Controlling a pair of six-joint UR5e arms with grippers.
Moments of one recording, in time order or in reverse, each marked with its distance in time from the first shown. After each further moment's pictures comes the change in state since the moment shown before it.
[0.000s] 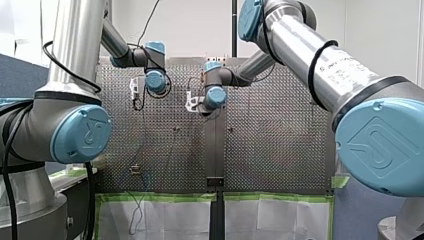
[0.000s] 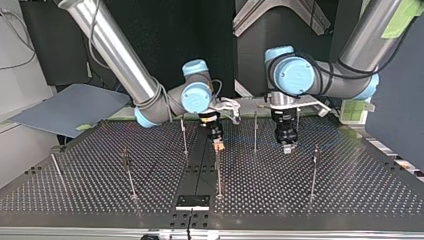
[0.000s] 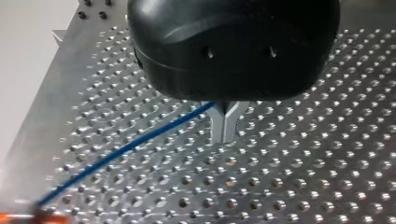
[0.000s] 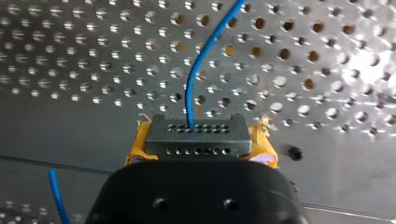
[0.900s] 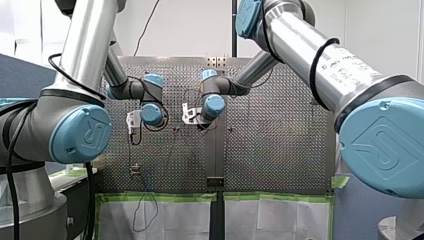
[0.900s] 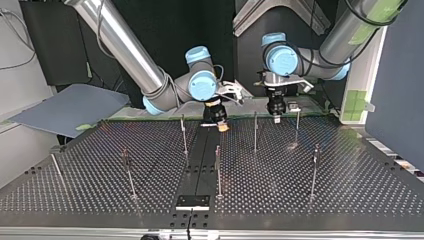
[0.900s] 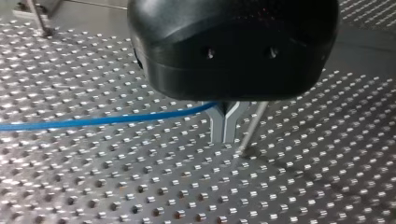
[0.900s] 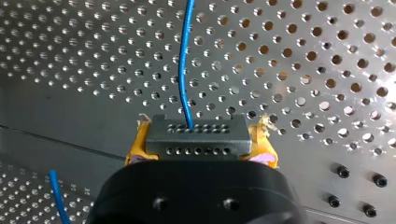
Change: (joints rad) left arm 0.000 -0.142 -0.226 0.226 0.026 -0.088; right arm 0.030 -0.012 0.129 0.002 -0.005 -0.023
